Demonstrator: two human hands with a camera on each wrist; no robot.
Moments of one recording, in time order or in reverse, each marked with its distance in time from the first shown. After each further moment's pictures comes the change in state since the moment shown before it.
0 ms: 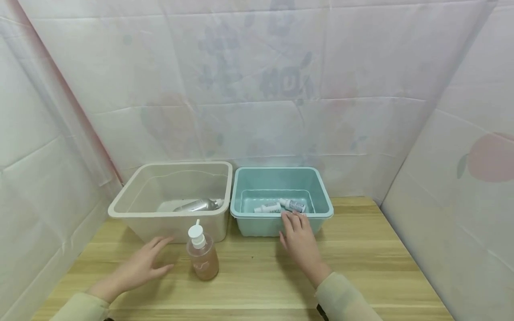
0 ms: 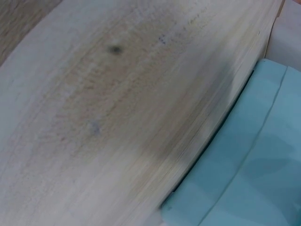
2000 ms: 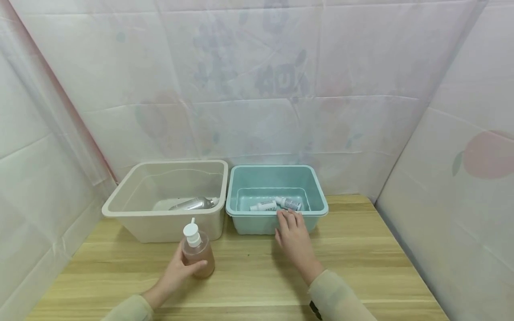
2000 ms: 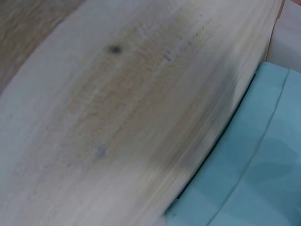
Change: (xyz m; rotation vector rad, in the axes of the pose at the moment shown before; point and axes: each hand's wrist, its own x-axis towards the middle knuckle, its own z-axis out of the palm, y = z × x) left_hand 0.029 0.063 0.076 -1.052 0.185 -0.311; right_hand 0.000 -0.003 0.006 0.012 -0.009 0.041
